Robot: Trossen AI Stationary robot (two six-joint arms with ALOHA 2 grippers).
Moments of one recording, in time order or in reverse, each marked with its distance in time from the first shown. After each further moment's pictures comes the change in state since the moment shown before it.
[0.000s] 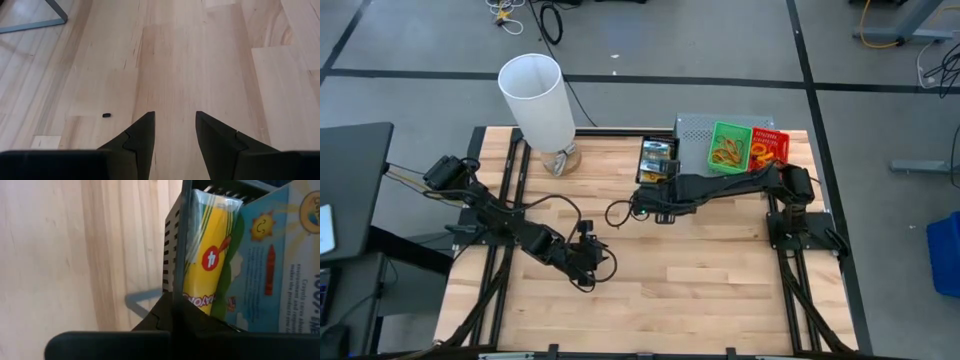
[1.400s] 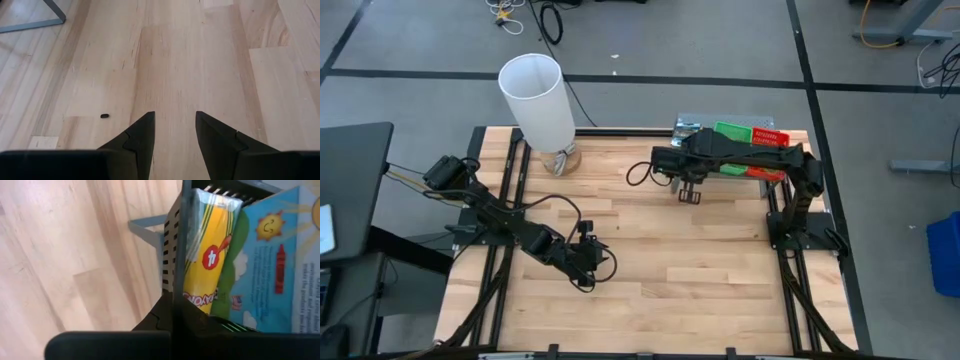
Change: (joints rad) left arm -0.001 0.000 0.000 0.005 0.005 -0.002; right arm -0.186 -0.095 0.205 -0.484 -0.313 0.061
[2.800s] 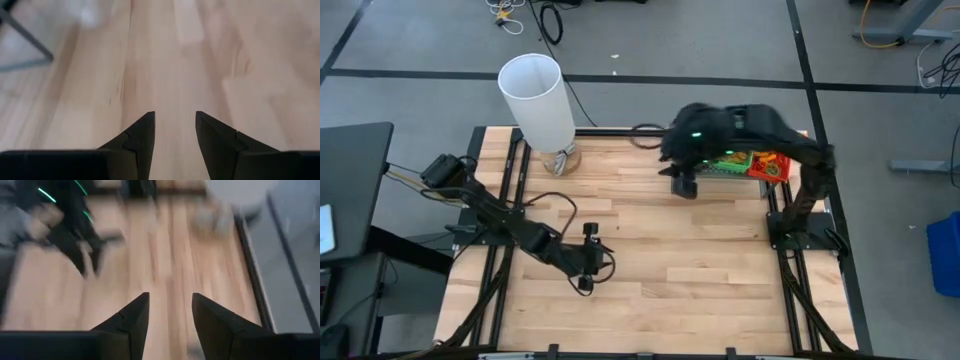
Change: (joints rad) left arm 0.000 -0.025 0.000 0.118 0.059 0.132; right arm 0.052 -0.039 0.482 0.157 -0.322 -0.094
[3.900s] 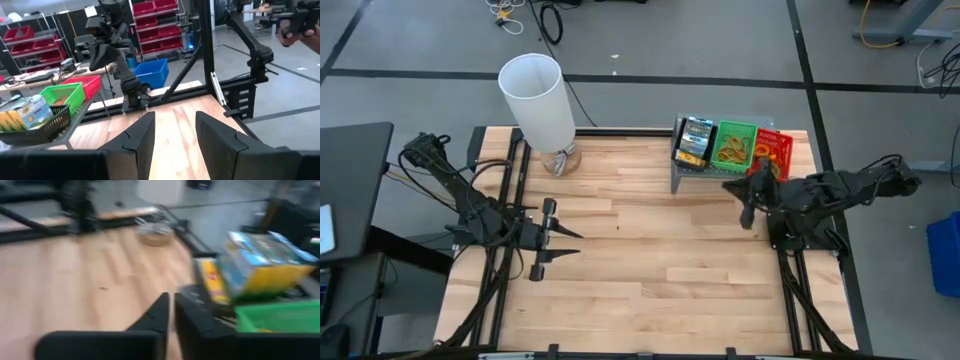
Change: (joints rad) left arm -0.213 -0.610 0.000 0.073 -0.133 0.300; right arm 0.402 -1.094 -1.512 0.807 0.623 0.314
